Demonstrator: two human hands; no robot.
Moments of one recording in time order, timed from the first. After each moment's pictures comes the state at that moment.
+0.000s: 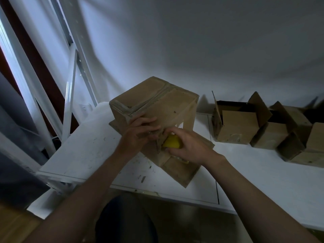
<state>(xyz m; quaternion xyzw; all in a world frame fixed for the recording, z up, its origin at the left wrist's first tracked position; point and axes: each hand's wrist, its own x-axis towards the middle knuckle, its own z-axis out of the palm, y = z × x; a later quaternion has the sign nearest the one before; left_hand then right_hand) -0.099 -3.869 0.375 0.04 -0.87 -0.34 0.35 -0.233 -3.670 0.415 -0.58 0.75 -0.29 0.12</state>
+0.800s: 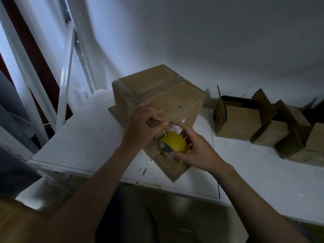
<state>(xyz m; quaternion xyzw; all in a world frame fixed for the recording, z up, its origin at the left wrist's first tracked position) -0.100 -3.856 0.391 0.12 -0.85 -0.27 0.43 -0.206 -3.654 0.401 -0.51 0.76 -0.37 0.17</state>
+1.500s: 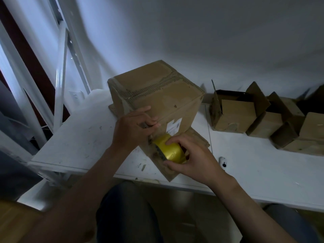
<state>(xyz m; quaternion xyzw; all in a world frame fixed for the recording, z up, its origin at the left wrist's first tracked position) -0.070 -3.850 0.396 0.04 -0.85 -0.25 0.46 -0.159 -3.626 0.407 -0.56 0.74 -0.36 0.06</state>
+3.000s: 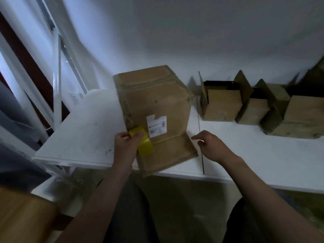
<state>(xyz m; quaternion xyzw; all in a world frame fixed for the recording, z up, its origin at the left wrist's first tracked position) -0.048 -3.744 0.386 0.47 -0.56 -0.62 0.28 -0.258 -3.552 0.349 -0.41 0.87 -0.22 0.13</state>
